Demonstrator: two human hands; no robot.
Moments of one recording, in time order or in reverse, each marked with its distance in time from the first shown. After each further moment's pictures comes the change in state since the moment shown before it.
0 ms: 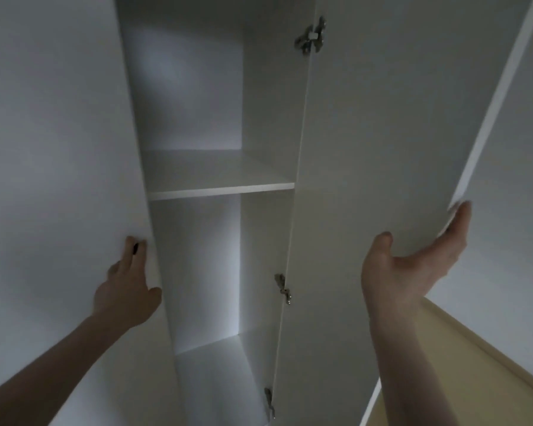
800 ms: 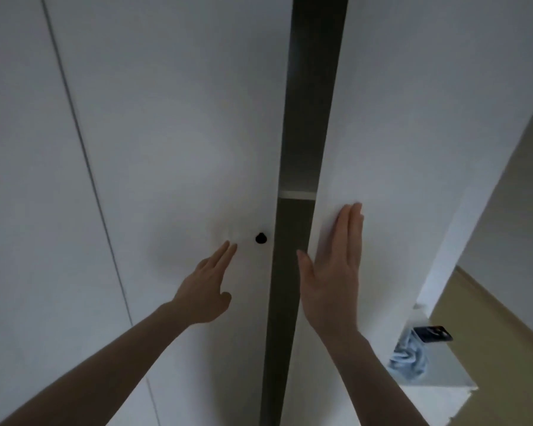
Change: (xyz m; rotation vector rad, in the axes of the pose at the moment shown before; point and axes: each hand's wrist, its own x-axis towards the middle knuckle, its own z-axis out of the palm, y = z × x) left_hand -0.021 -0.088 -0.021 -0.026 -0.090 0.064; right_hand -0.184 -0.033 0.162 0.127 -0.824 -0.341
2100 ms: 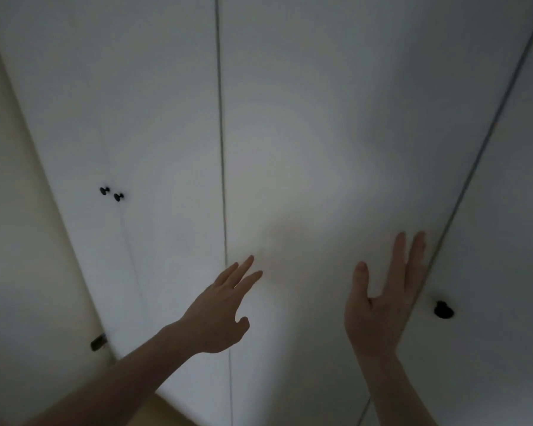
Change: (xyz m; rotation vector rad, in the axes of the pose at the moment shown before) left_hand -0.056 -0.132 -0.056 0.165 0.103 -0.197; right_hand 0.033 -0.033 0.186 0.442 0.061 0.006
